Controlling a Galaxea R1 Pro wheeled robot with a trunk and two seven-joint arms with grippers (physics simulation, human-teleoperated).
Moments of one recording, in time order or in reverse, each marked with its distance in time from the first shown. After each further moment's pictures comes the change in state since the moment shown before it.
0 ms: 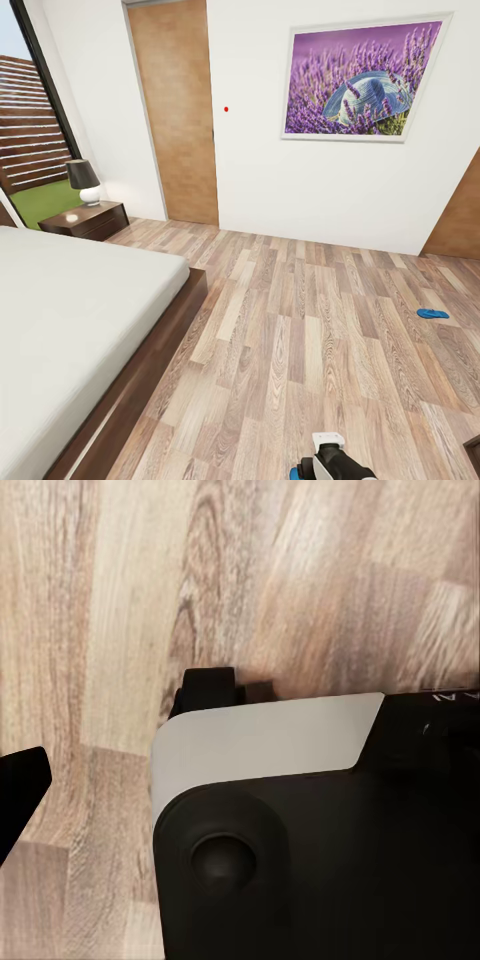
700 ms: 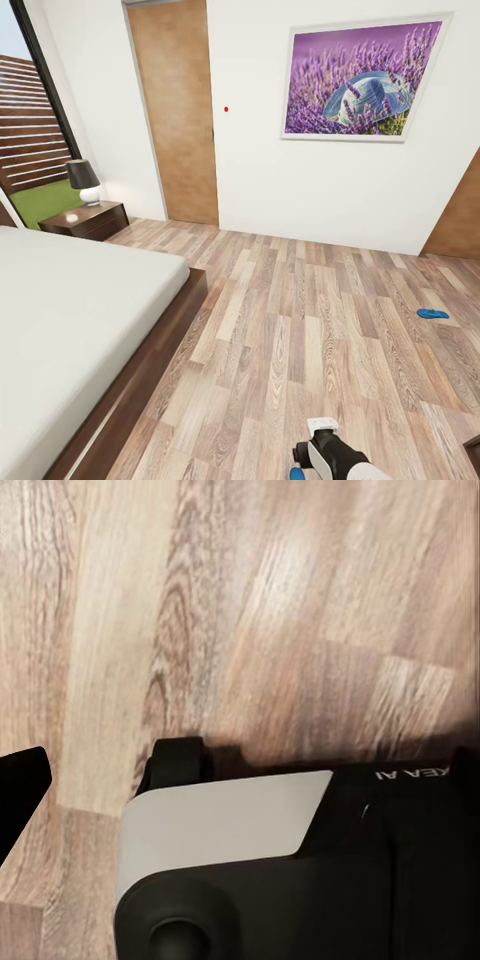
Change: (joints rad) left arm -0.058 -0.044 0.004 -0.055 0.004 0.041 0.012; right arm -0.041 0.012 0.008 -0.008 0.023 0.007 0.002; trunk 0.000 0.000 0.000
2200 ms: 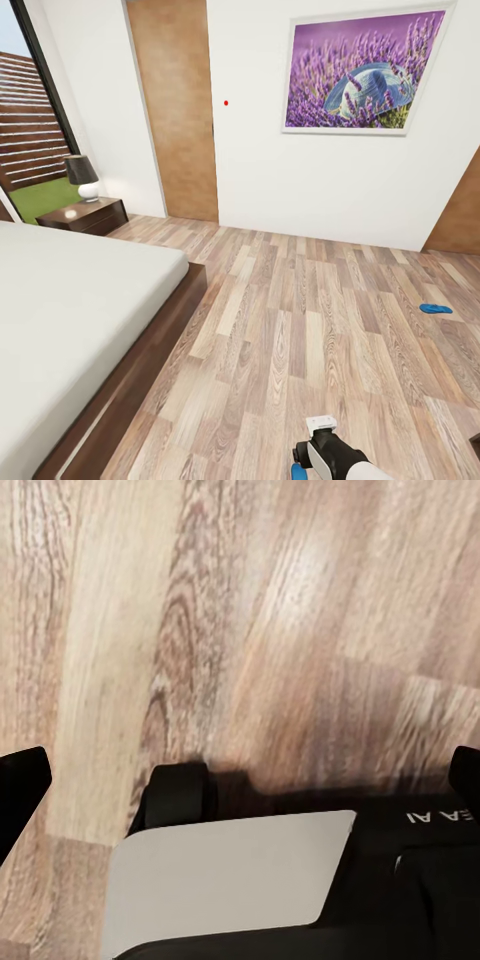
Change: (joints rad) left arm 0.001 -0.006 0.004 -0.008 0.000 -0.016 0.027; right arm -0.003 0.001 0.001 0.003 0.048 0.001 0.011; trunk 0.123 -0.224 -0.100
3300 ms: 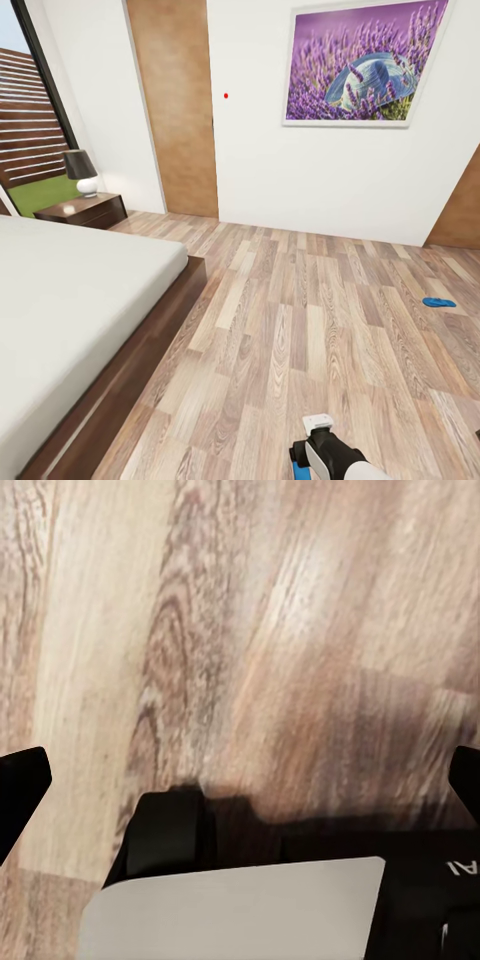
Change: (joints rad) left arm 0.000 0.001 0.001 0.000 0.001 -0.018 0.000; right arm 0.000 0.007 0.017 -0.005 0.000 0.000 0.024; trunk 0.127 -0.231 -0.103
